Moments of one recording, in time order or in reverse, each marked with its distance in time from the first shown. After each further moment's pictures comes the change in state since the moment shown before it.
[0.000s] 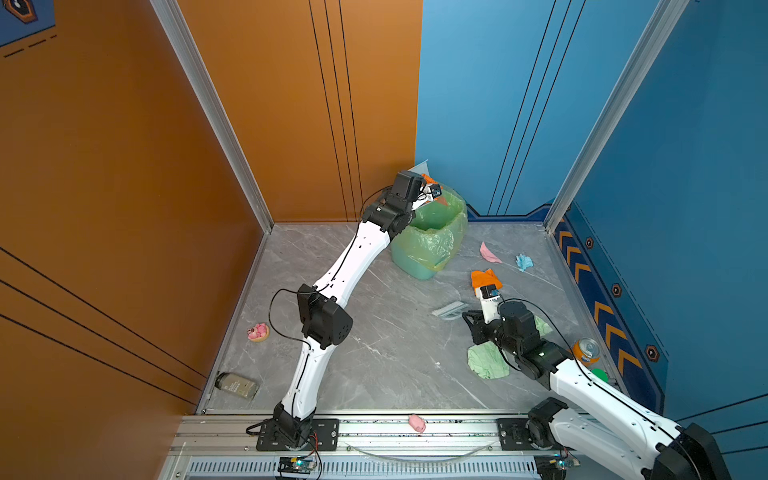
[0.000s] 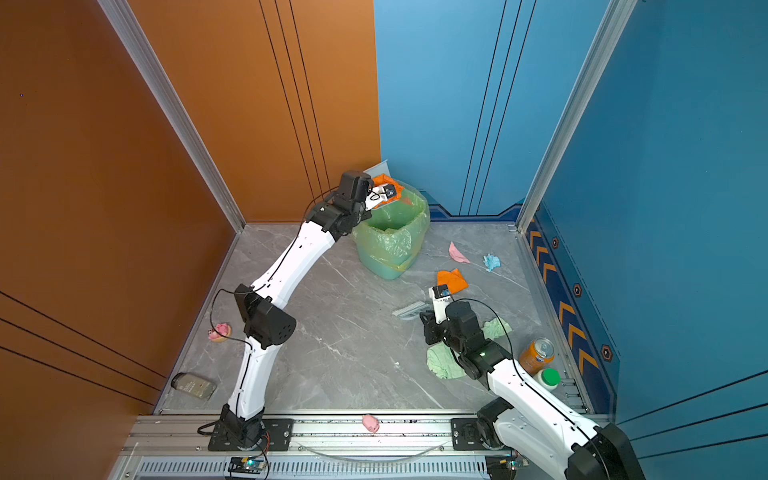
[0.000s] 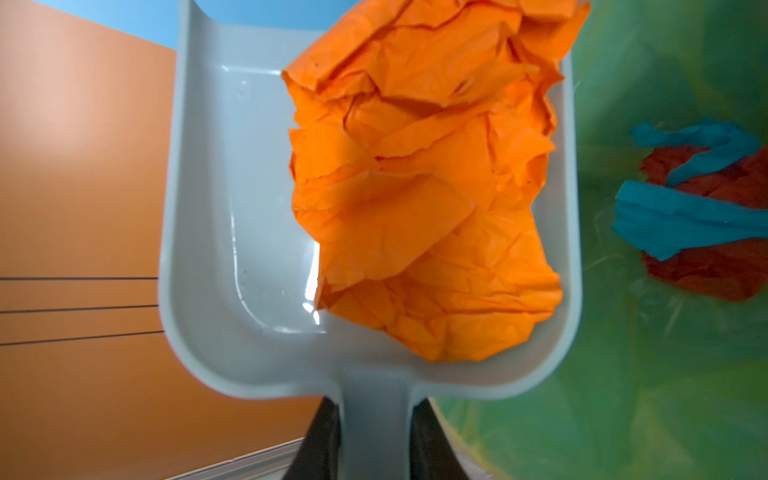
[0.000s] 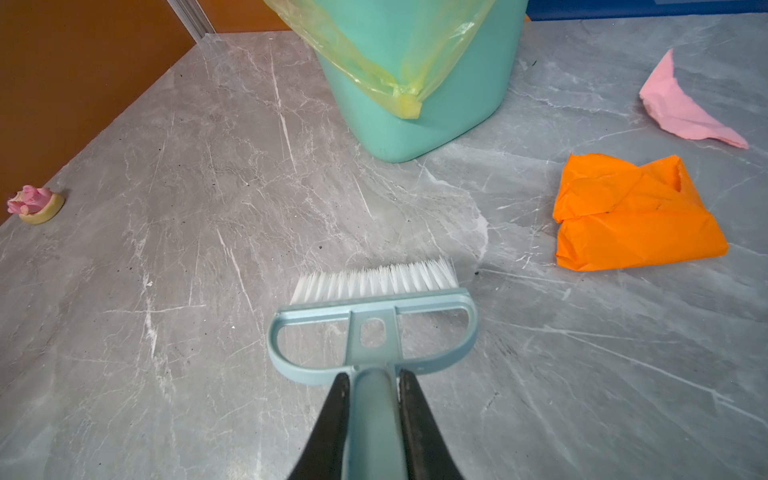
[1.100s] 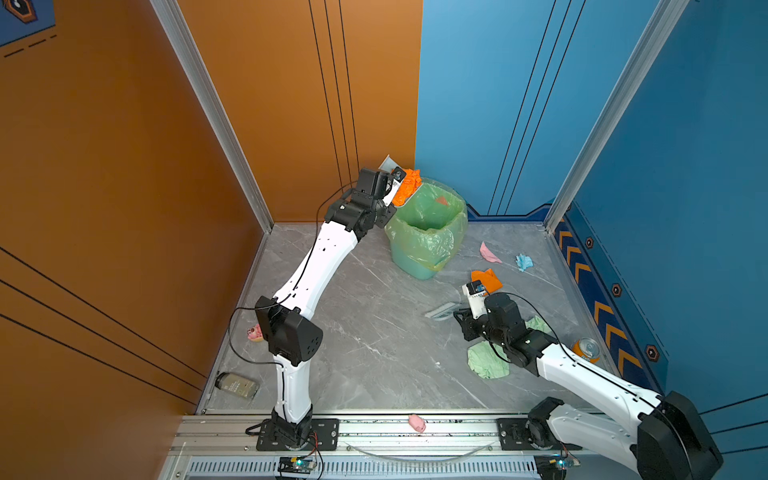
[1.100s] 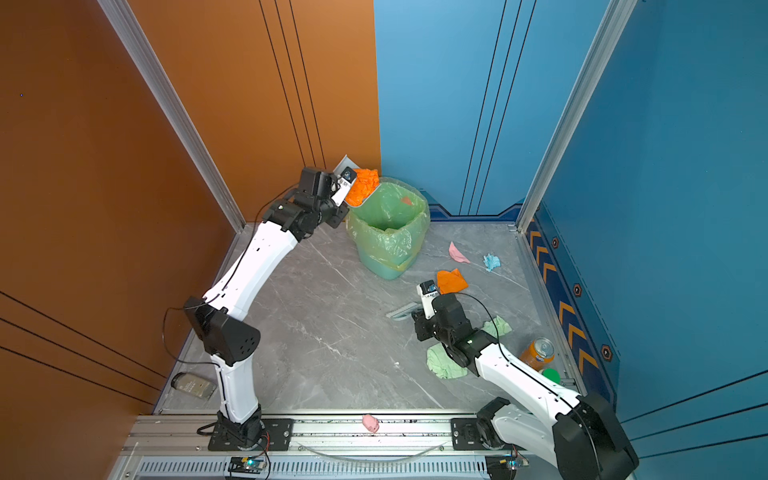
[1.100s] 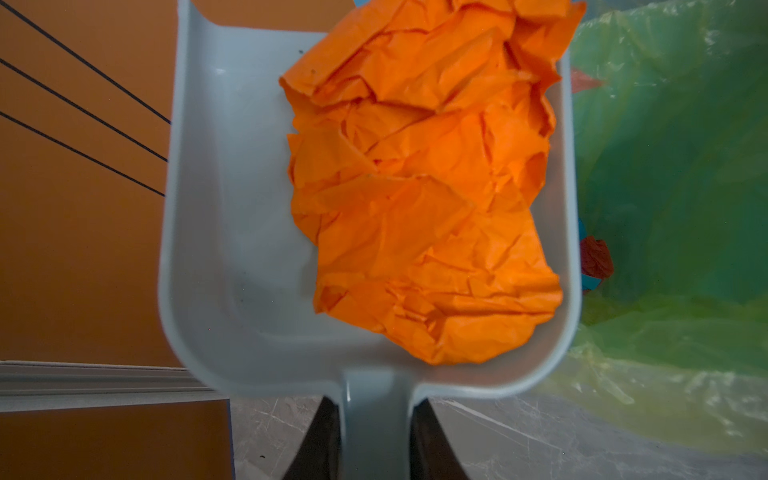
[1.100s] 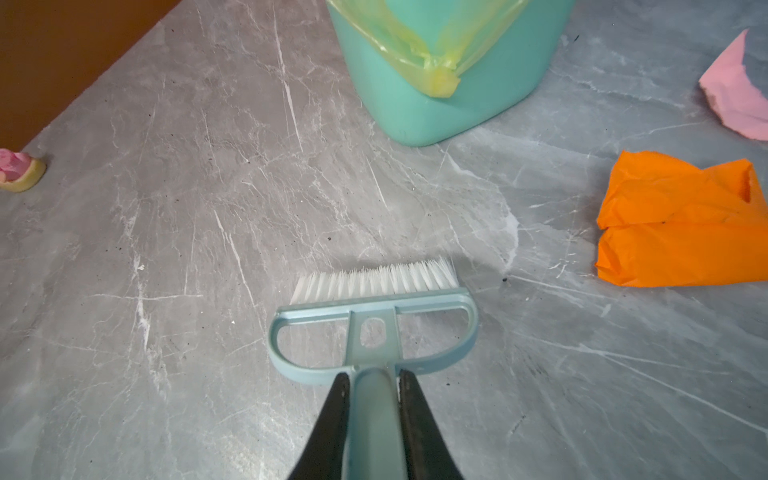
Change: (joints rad) left arm 0.101 -0.270 -0.277 -0.079 0.259 -0.607; right arm 0.056 0.140 0.084 -0.005 0.019 -0.018
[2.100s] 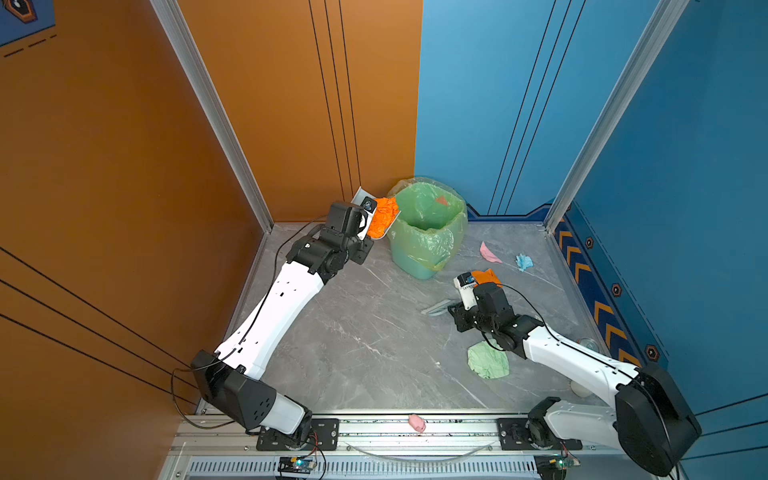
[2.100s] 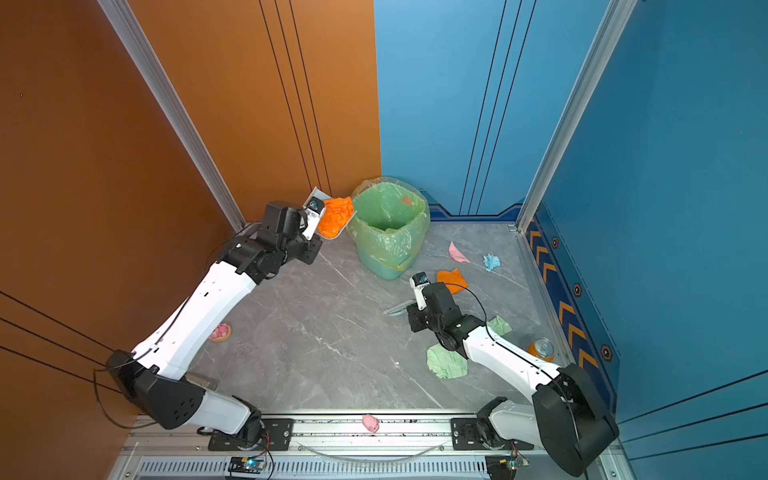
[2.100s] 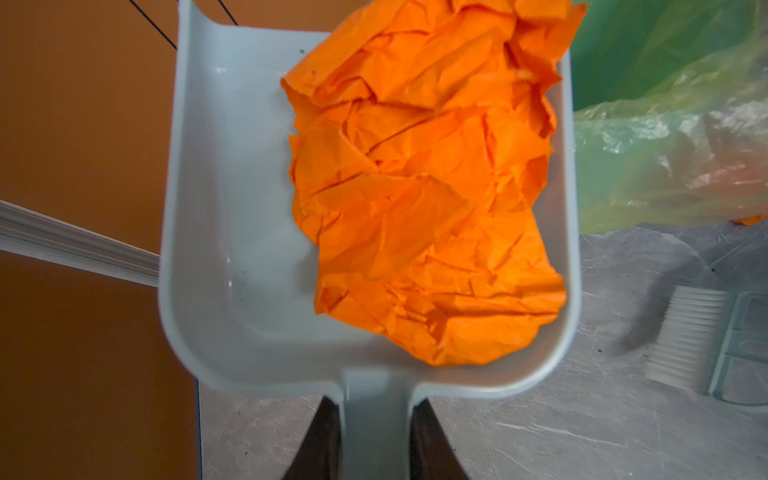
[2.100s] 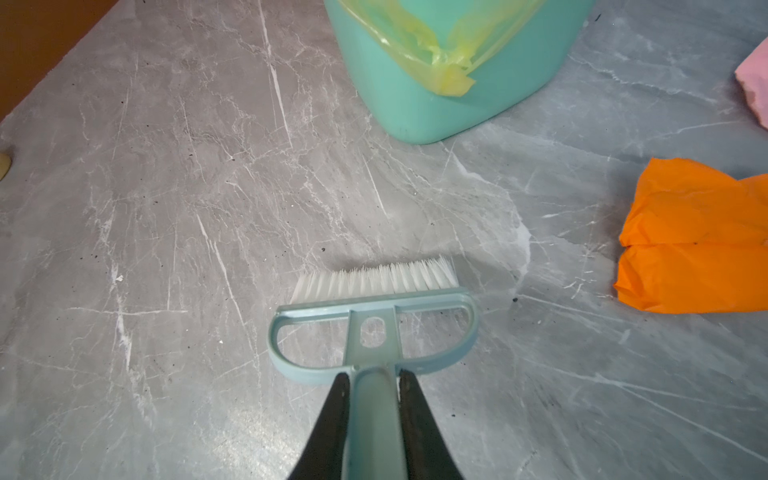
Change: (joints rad) left arm 0.013 -0.483 -0.579 0.005 0.023 -0.195; right arm 0.000 0.182 0.127 -0.035 -0.001 -0.006
